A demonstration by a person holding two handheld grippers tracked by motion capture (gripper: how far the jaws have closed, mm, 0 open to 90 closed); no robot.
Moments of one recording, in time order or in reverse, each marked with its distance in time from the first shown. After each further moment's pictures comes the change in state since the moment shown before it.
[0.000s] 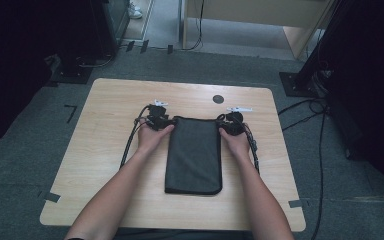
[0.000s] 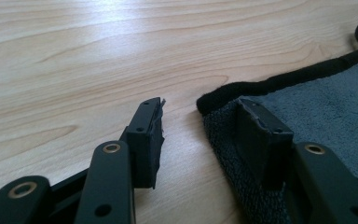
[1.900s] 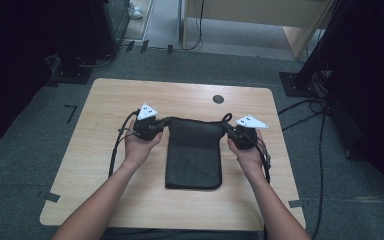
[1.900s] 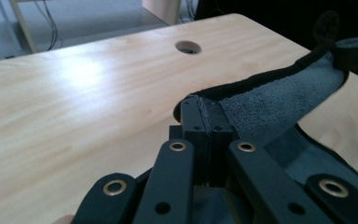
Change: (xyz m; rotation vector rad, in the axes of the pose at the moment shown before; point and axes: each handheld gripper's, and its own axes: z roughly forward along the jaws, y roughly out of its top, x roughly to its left) left arm -0.029 -0.027 -0.113 -0.244 -0.152 0.180; right arm 0.042 -0.022 -0.108 -0.240 0.024 -0.234
